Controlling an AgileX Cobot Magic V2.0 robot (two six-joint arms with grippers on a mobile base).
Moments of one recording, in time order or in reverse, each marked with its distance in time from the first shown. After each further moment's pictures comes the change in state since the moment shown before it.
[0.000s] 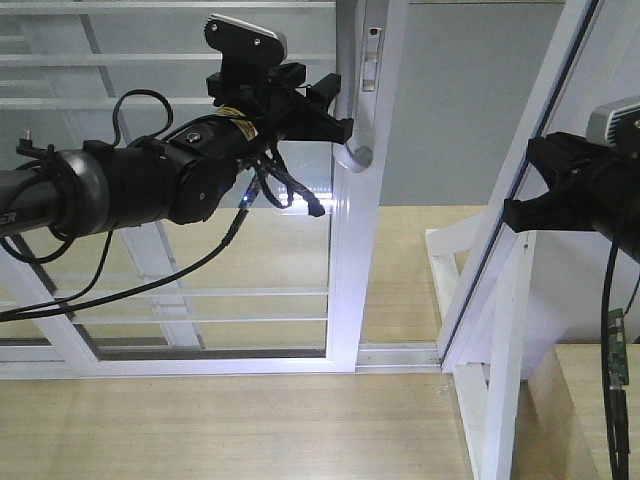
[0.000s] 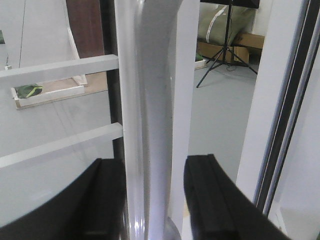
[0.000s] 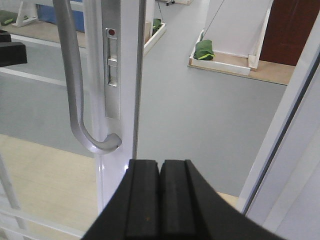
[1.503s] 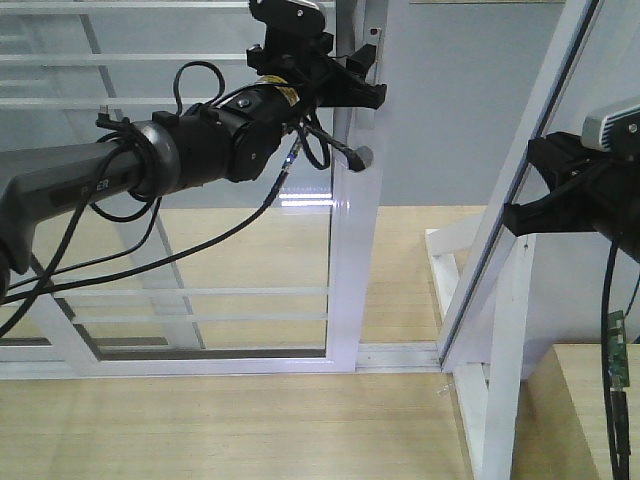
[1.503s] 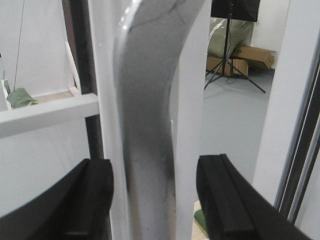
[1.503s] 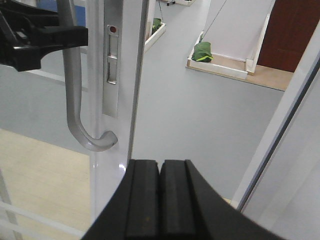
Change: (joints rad) left arm -0.002 0.220 -0.357 0.000 0.096 0.003; right arm -0.001 0.000 0.000 0.000 0.002 -0.049
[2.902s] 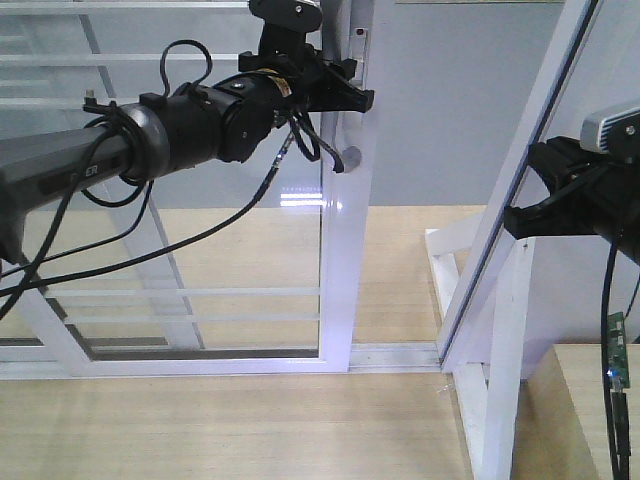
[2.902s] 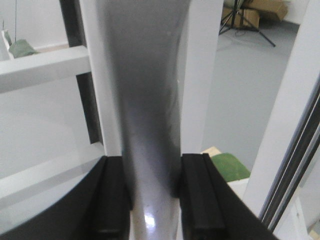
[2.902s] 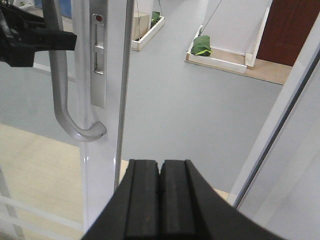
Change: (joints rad) left arm 0.039 -0.029 -0.033 0.001 0.251 0.001; right arm 0.000 0.000 0.000 0.000 0.022 0.000
